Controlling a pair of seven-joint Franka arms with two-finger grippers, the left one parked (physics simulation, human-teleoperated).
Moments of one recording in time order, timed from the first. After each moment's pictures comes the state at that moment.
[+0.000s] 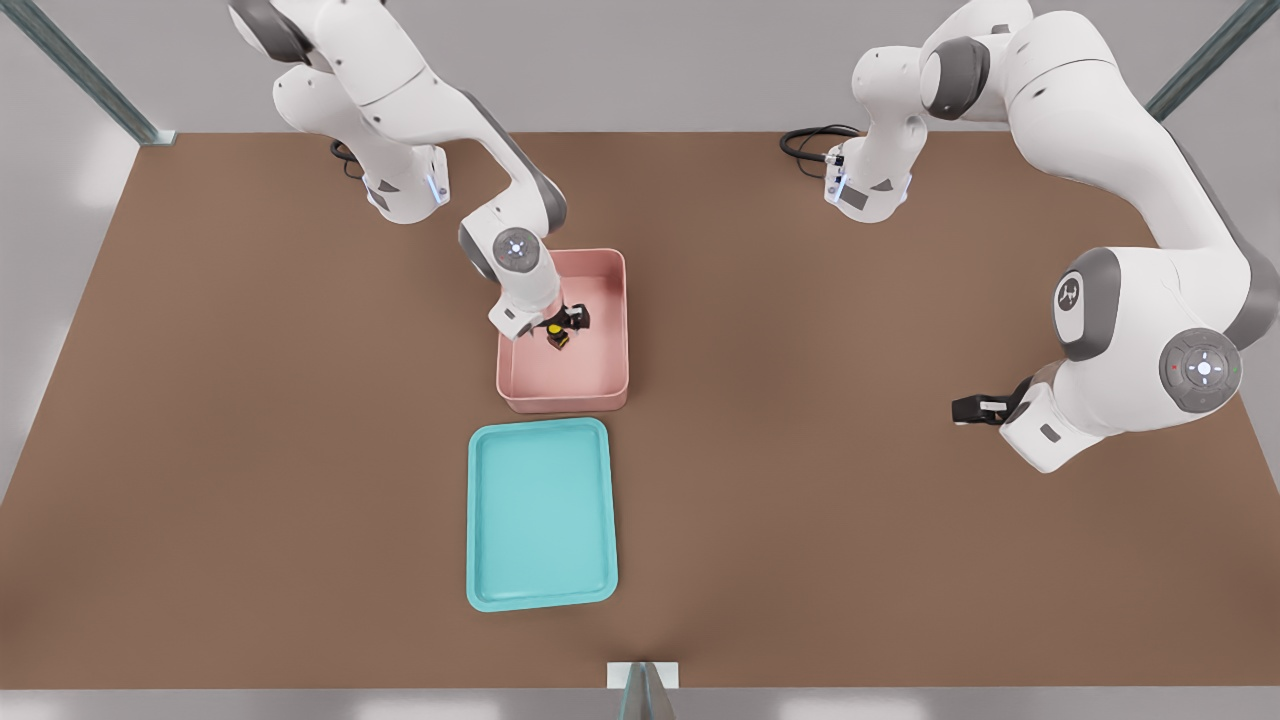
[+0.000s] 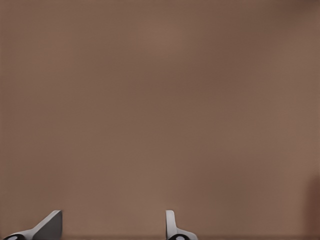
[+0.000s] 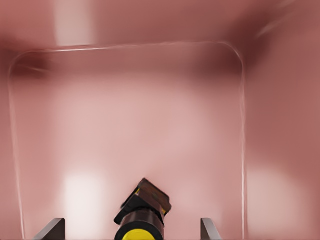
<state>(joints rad) 0.55 0.29 0.19 -2.30 0.04 2.56 0.70</state>
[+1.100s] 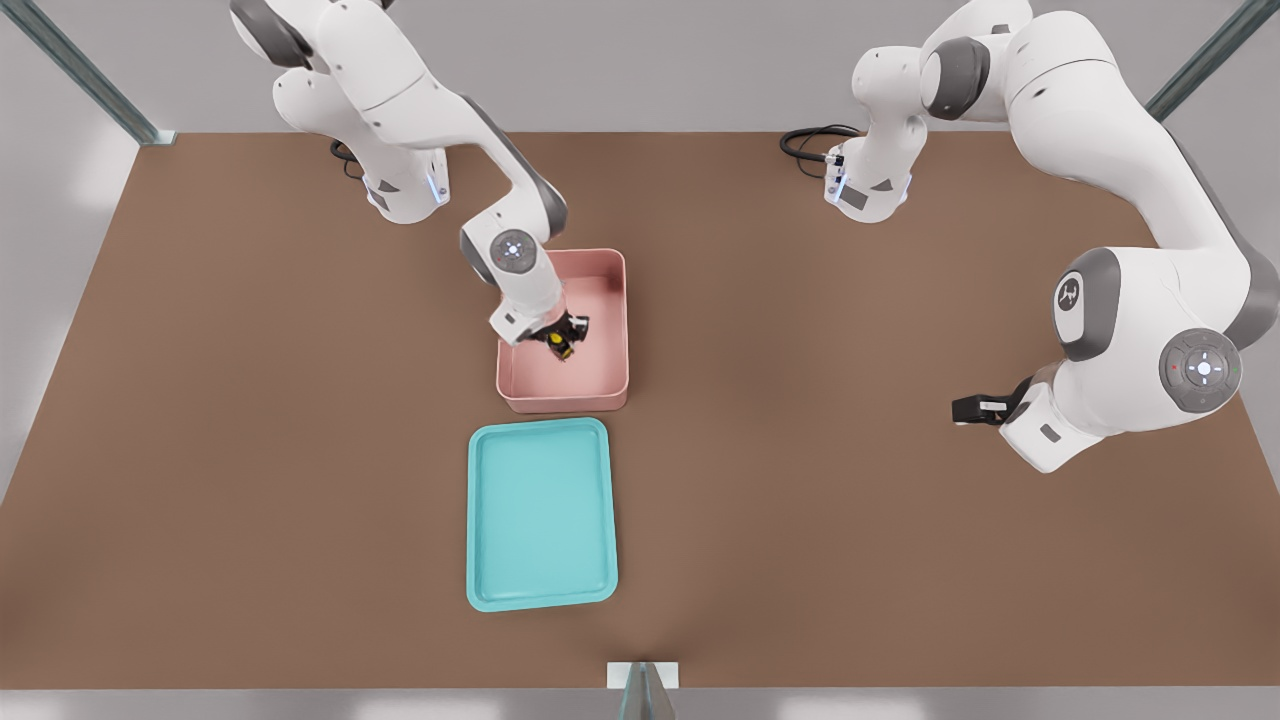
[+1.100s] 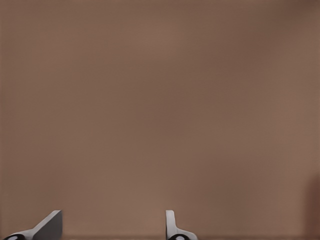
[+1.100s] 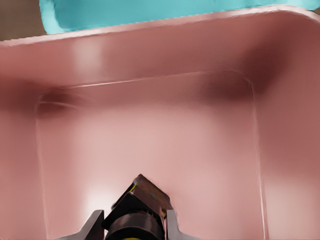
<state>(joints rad) 0.54 0.30 0.19 -2.21 0.06 2.59 0.73</state>
